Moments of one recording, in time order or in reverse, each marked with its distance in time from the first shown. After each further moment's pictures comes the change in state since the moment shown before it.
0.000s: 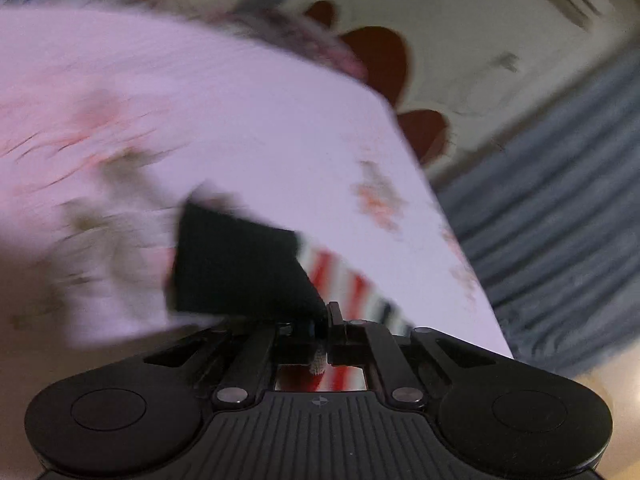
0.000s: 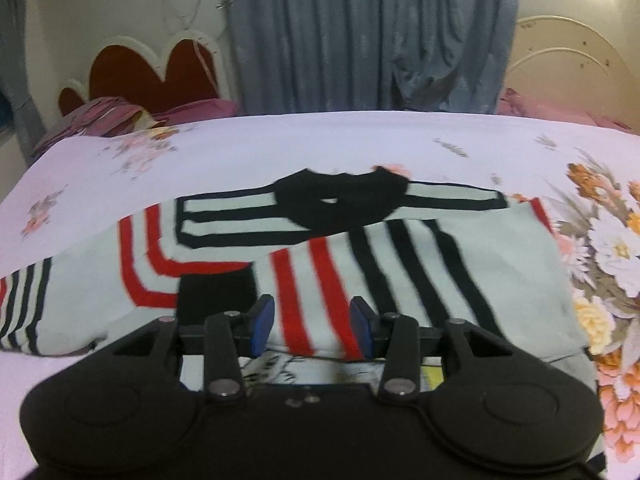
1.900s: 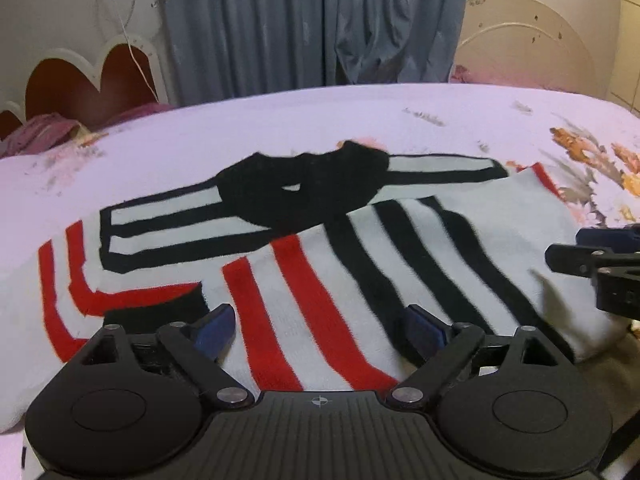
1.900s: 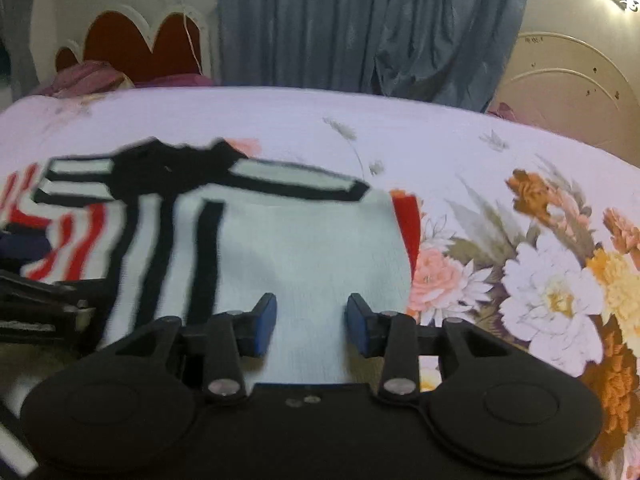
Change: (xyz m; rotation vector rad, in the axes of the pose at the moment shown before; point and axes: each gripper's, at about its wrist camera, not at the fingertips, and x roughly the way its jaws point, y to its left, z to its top) left arm 0.021 -0.365 -0.339 1.093 0.289 -0.048; right arm 0.037 -0.176 0.004 -0.161 -0.019 0.023
